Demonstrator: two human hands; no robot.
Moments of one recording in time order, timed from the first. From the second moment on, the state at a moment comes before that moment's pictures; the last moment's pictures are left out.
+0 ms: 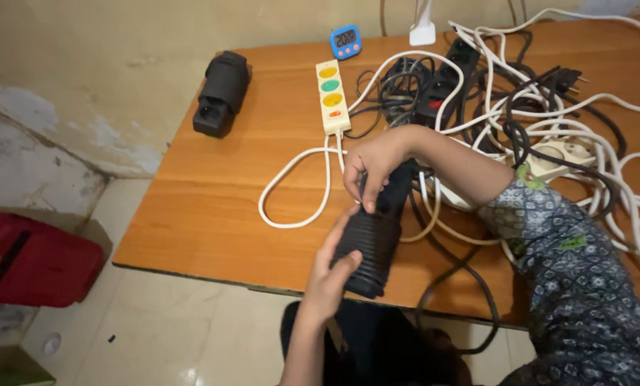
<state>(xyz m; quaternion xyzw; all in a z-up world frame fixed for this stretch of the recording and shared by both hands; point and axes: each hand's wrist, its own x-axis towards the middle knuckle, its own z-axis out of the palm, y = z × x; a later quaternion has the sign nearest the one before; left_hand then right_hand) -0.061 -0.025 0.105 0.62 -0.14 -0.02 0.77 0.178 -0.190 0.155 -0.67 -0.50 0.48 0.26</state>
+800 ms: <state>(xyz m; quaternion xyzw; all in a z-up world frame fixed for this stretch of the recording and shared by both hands) -0.062 -0.017 0.104 0.63 -0.13 -0.07 0.77 0.163 -0.186 0.177 -0.67 -0.51 0.49 0.25</state>
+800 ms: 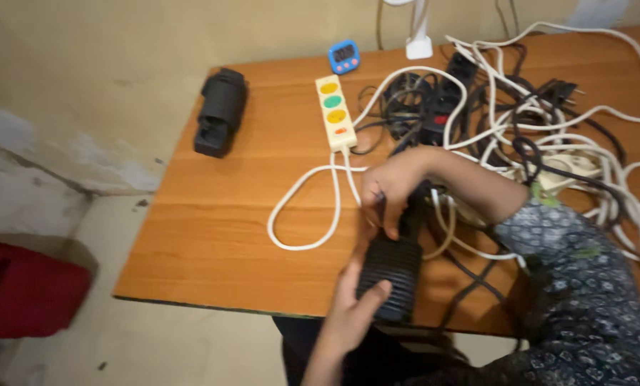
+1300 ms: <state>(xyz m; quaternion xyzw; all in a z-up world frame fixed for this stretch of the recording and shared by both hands) -0.067 -0.022 0.115 0.66 -0.15 -0.08 0.73 0.082 -0.215 0.246 -0.83 -0.54 0.13 0.09</state>
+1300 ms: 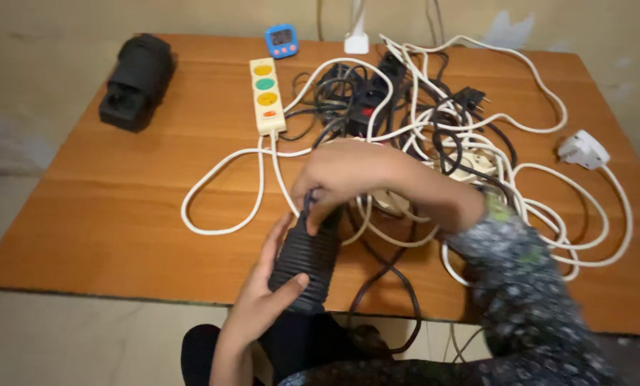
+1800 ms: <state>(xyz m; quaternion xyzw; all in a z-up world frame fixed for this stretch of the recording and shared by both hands) -0.067 -0.019 0.103 0.63 -0.22 -0.09 0.73 0.033 -0.280 0.187 -0.78 -0.53 -0.21 0.24</state>
